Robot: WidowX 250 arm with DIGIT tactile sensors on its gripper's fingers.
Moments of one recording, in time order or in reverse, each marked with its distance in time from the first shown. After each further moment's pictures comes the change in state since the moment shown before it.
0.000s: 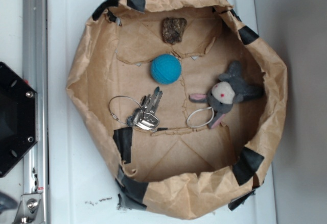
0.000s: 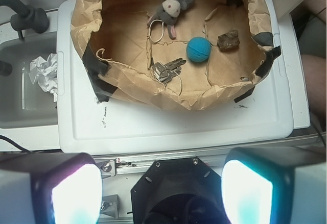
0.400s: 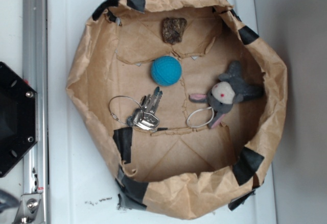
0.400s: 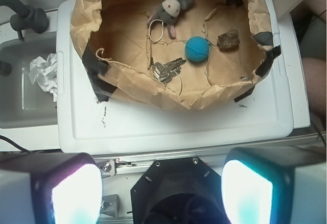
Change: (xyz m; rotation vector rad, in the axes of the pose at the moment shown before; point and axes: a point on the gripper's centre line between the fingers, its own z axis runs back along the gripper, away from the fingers) arm -0.001 0.001 -0.003 0.006 0.007 0.003
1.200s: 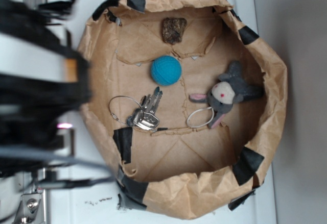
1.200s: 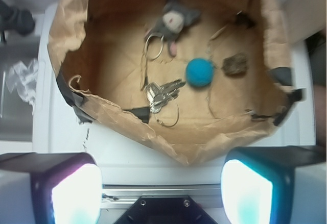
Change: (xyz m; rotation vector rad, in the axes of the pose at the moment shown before) arm 0.049 0.009 -0.054 0.052 0.063 -0.094
